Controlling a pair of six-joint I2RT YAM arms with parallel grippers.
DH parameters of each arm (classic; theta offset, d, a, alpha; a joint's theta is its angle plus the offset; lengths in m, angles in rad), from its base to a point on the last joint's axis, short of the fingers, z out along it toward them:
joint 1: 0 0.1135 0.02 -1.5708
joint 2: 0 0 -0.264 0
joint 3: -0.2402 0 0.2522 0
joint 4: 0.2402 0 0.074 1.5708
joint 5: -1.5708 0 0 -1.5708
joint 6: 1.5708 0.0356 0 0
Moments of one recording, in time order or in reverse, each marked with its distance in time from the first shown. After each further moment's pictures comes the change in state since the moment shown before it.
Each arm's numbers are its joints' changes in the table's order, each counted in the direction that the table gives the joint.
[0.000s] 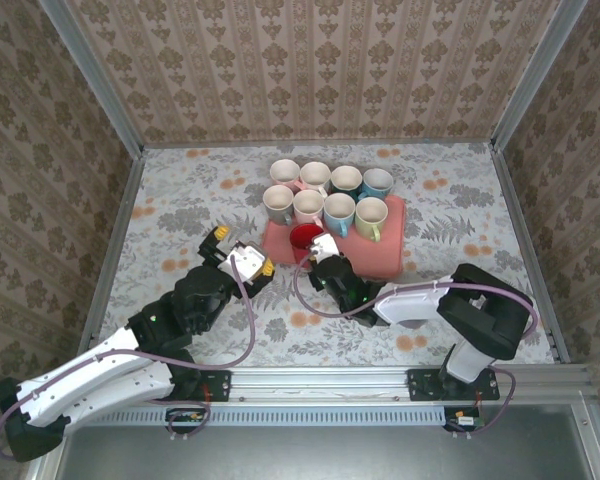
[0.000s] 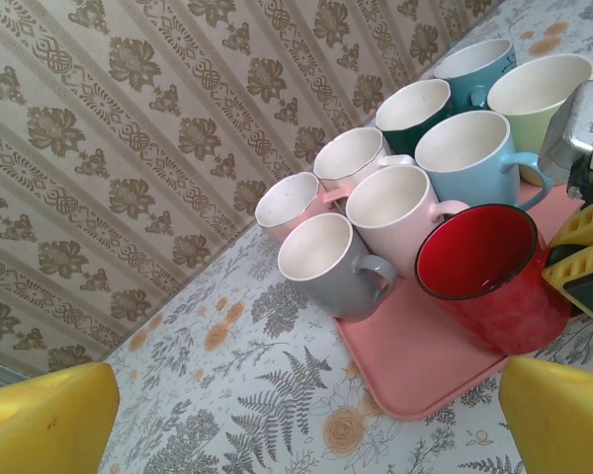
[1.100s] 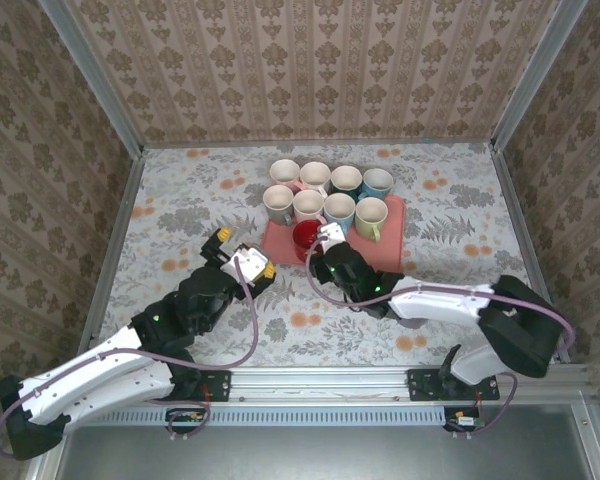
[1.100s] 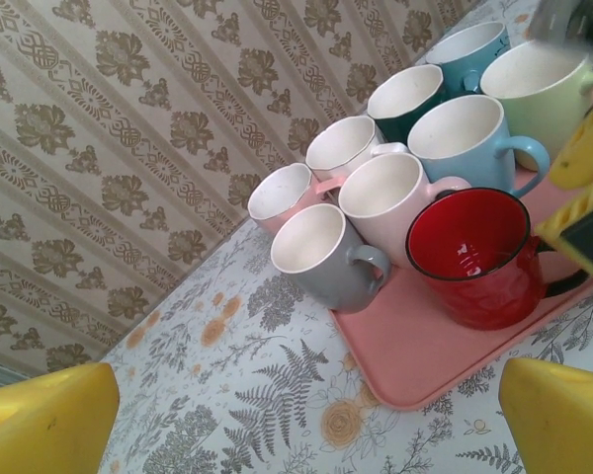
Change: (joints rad) left arm -0.008 0.012 0.012 0.000 0.003 0.008; right arm -0.034 -0.223 -0.066 0.275 0.139 0.056
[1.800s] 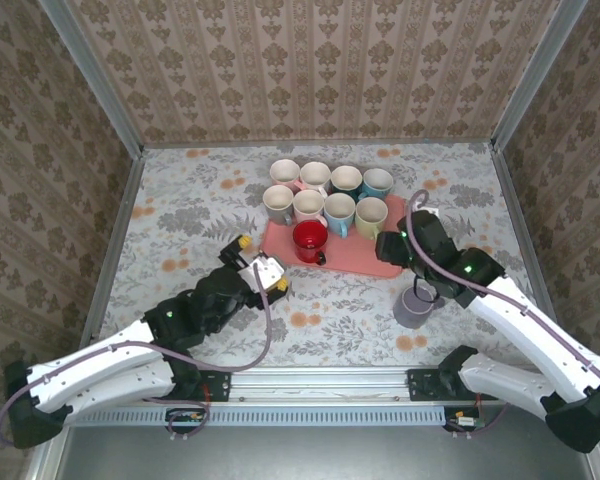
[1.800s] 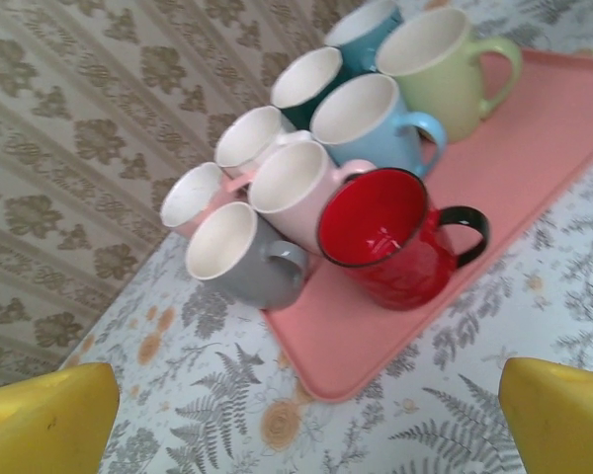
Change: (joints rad) left arm -0.054 0.096 0.000 0.024 -0.097 -0.001; right arm -0.329 -0.441 -0.254 1.043 0.085 0.361
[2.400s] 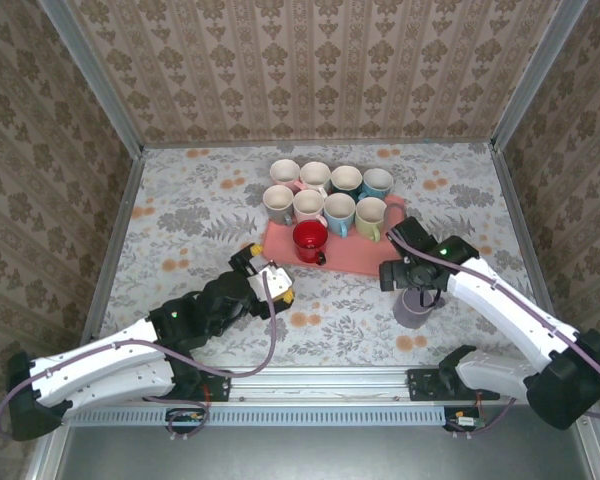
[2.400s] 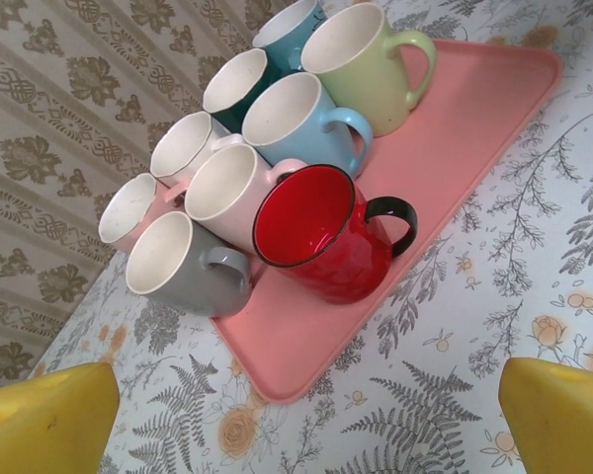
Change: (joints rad) left arm -0.046 0.014 0.000 0.038 -0.059 0.000; right arm -0.063 0.198 0.045 0.210 0.085 -0.158
